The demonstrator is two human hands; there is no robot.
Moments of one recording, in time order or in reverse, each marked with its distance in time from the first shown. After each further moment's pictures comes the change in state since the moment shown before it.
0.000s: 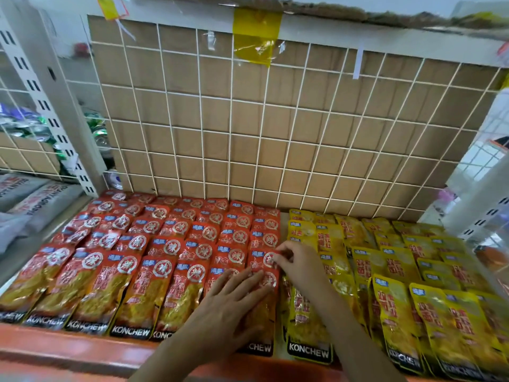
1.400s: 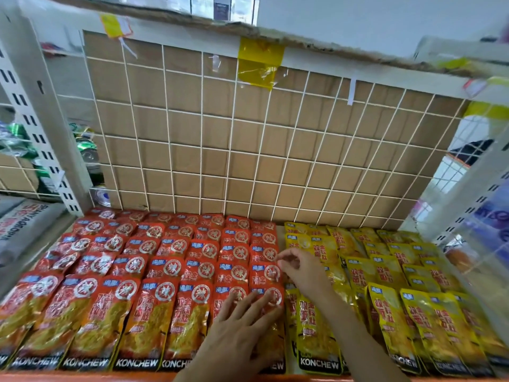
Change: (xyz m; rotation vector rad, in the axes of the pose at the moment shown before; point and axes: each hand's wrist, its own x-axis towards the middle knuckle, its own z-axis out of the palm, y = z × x) left_hand 0.003 -0.002 0.012 -0.071 -0.074 0.007; right_hand 0.007 -0.002 -0.004 0.114 0.045 0.081
